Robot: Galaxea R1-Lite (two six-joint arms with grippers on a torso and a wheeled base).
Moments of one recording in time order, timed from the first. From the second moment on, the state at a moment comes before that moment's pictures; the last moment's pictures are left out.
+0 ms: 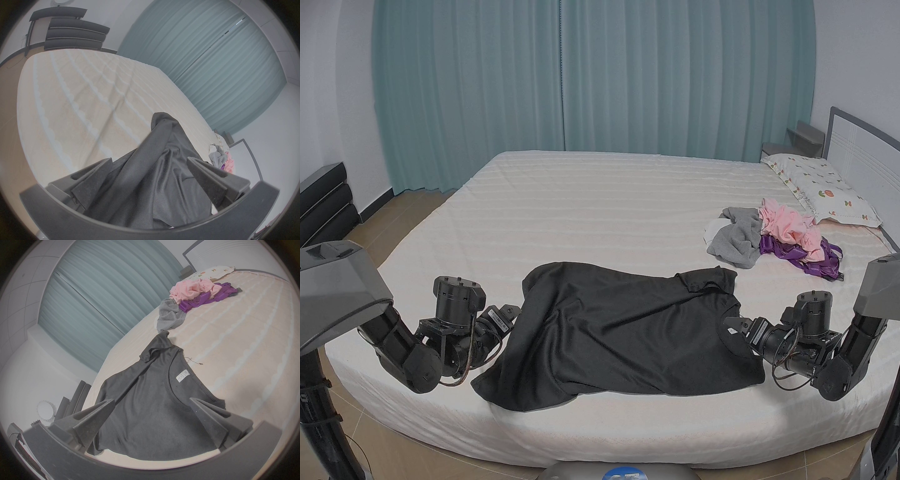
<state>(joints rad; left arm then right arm) -0.33 2.05 -0.64 -0.81 0.18 -0.96 0.23 2.10 -0.38 -1.22 0.06 0.76</state>
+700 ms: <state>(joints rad) -0.37 2.03 -0.60 -0.81 0.20 -0.96 0.24 2.10 -0.32 -1.28 0.05 0.76</state>
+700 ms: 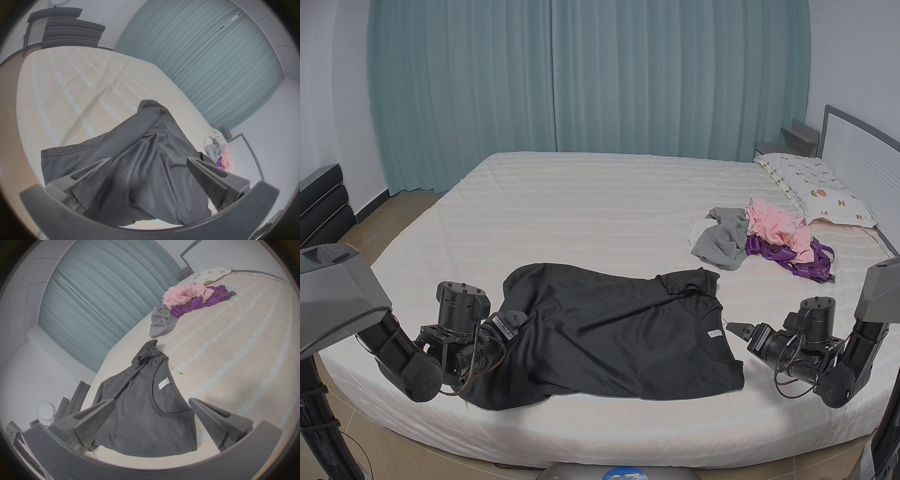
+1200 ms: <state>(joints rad) -0.36 1.98 -0.49 -0.80 0.20 -0.96 0.26 2.10 -0.30 -1.29 0.05 0.76</state>
